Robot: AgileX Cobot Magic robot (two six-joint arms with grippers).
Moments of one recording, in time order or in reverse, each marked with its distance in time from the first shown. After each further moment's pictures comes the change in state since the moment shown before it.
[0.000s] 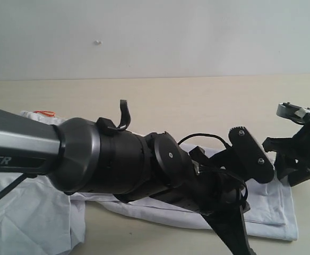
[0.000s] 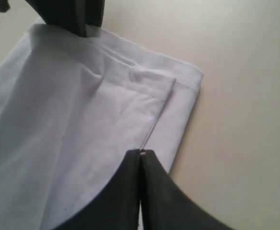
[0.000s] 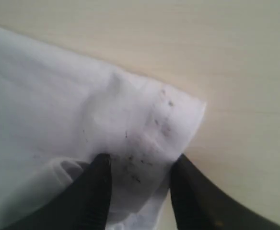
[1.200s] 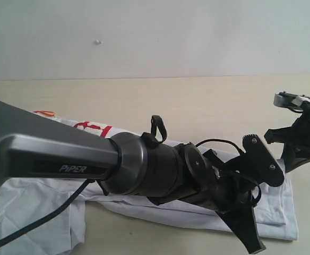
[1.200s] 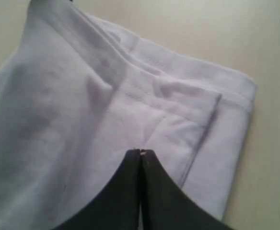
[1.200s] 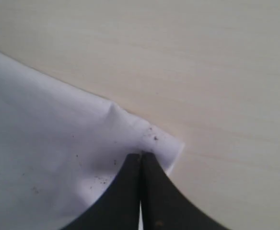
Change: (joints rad) left arm 0.000 0.186 -0.163 -0.024 -0.050 0.049; right arm 0.000 0.040 -0.128 -0.095 0.053 -0.018
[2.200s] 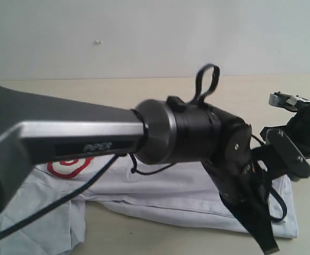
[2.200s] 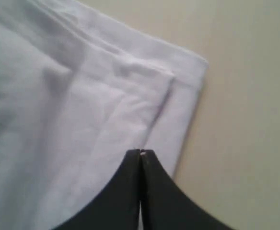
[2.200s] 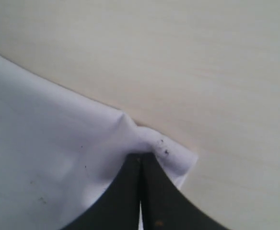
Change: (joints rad) left arm -0.018 0.050 -0.307 0.849 0.514 -0.861; right arm -0.002 0.064 -0.065 0.039 0.051 -0.031
